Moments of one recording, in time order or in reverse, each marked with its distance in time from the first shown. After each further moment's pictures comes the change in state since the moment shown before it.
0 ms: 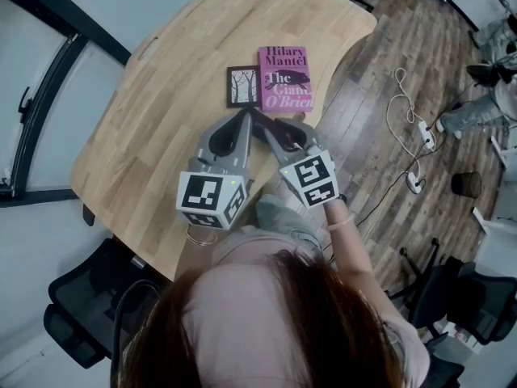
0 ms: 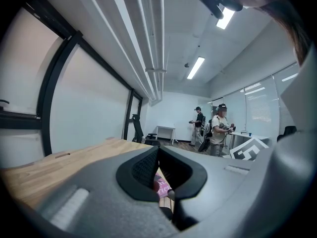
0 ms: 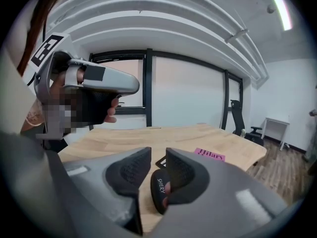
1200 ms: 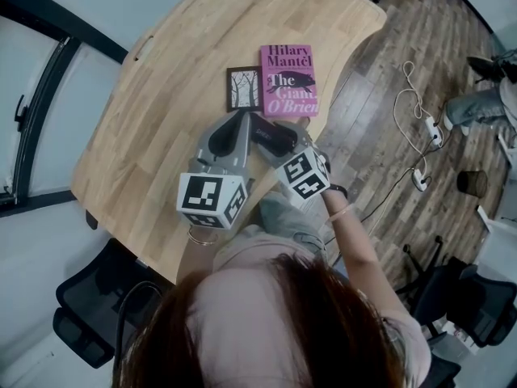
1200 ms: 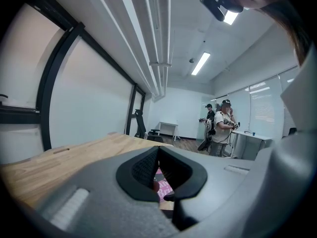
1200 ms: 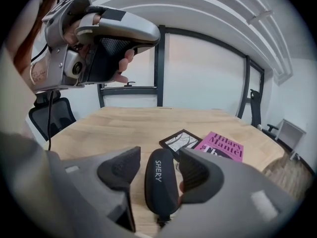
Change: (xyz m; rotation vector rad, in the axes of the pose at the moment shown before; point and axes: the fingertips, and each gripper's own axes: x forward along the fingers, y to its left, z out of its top) left arm 0.047 0.029 -0.019 -0.027 0.050 0.026; right arm 0.066 -0.007 -0.074 -0.114 0.208 0.149
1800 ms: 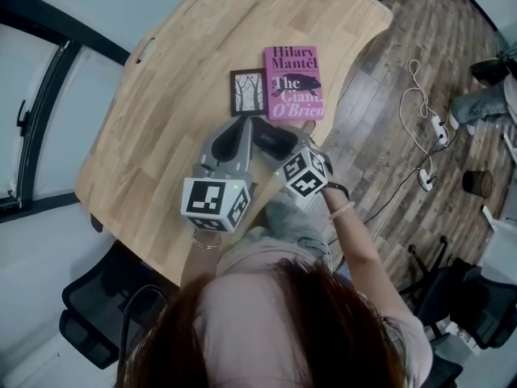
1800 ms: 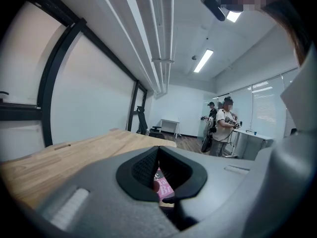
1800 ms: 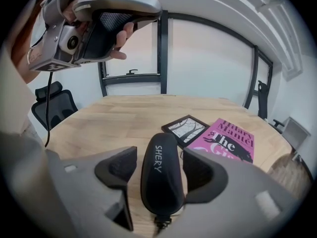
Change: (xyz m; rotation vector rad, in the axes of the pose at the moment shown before) left arm 0.011 0.015 -0.016 -0.012 0.035 0.014; right arm 0.037 0.003 -0.037 -0.015 0.119 0.061
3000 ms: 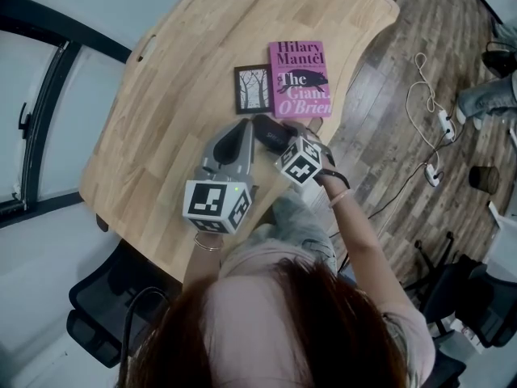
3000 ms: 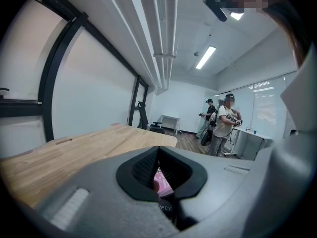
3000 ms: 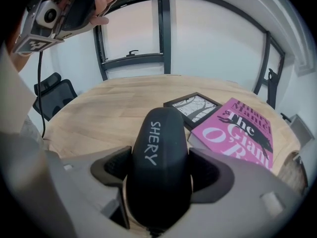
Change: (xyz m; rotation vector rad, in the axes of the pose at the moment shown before) left arm 0.001 0.012 -0.020 -0.019 0.052 0.001; right arm 0.049 0.000 -0.042 -0.015 0.185 0.067
